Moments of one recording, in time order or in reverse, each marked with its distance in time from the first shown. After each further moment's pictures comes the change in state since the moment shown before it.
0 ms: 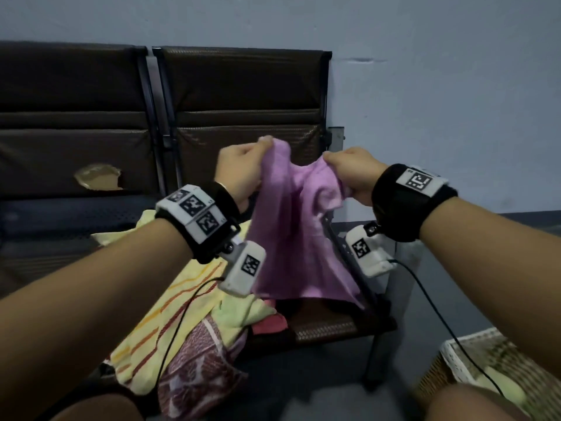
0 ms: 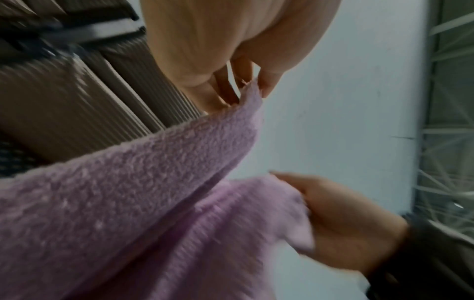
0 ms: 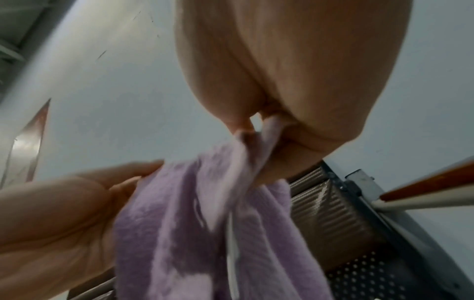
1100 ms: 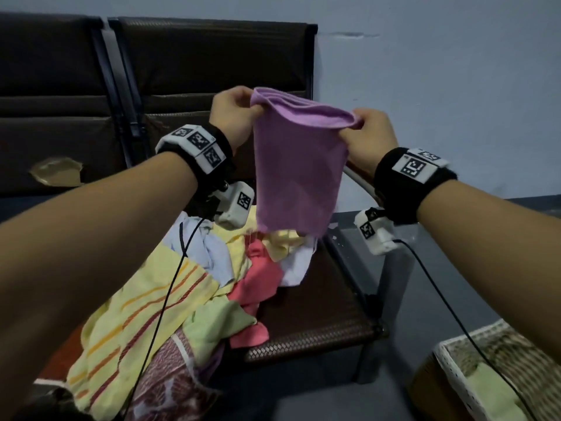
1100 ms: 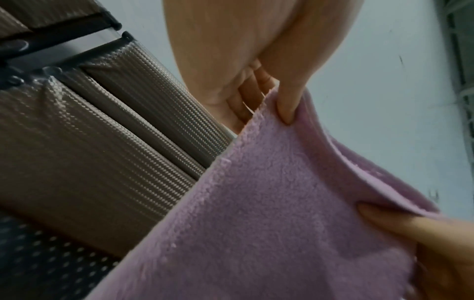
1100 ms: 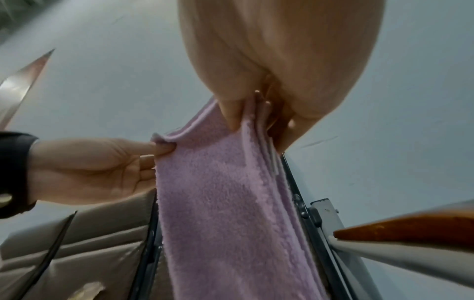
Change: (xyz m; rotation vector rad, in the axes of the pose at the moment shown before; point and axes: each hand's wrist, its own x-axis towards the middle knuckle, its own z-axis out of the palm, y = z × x) left_hand 0.113 -0.016 0.035 0.209 -0.101 0.191; right_hand 0.055 0.027 -0.044 -0.103 0.335 -0.316
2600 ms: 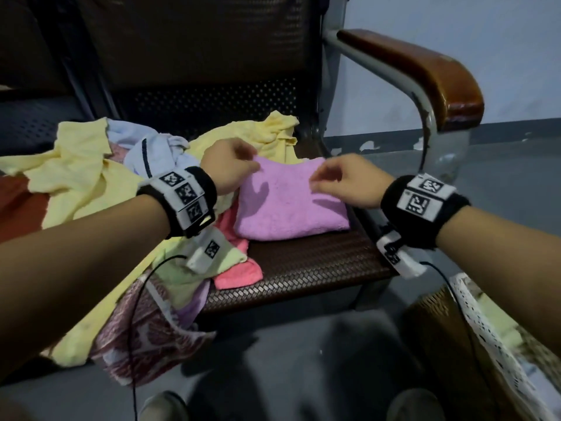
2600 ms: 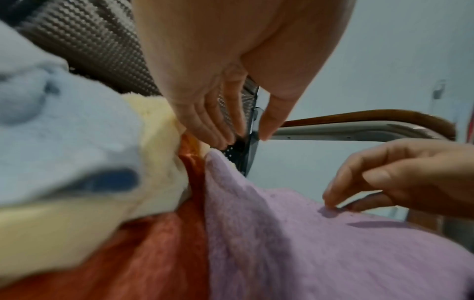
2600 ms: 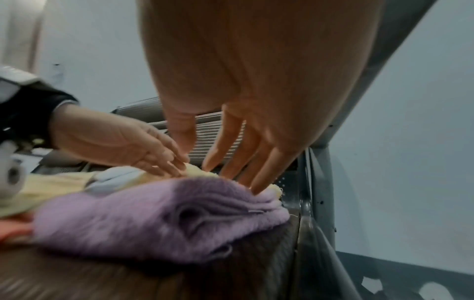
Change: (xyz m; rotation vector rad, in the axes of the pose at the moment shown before) left_hand -0.122 -0.198 0.020 0.496 -0.274 -0.332; right_hand -0.111 0.157 0.057 -0.380 -0.747 0.045
